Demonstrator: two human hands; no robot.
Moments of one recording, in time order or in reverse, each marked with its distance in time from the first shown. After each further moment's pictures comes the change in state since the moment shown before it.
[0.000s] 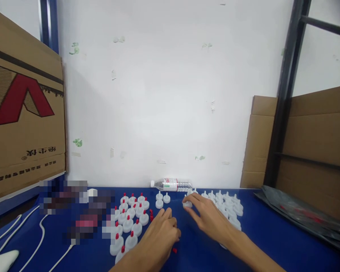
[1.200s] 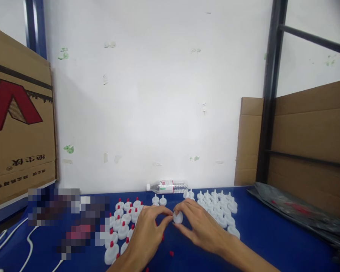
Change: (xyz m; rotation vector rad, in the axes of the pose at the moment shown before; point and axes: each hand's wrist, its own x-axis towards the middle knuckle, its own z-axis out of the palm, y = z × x) left_hand 0.003 -0.001 -0.037 -0.615 0.345 -0.459; right_hand -0.006 -0.021 0.000 0.036 0.033 -0.205
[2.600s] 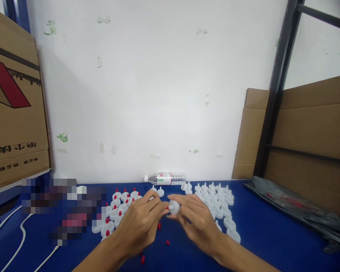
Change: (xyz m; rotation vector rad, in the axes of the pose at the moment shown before) left_hand -0.002 -0.003 -0.016 0.330 0.132 0.800; right_hand -0.003 -0.011 0.015 -0.024 0.386 -0.240
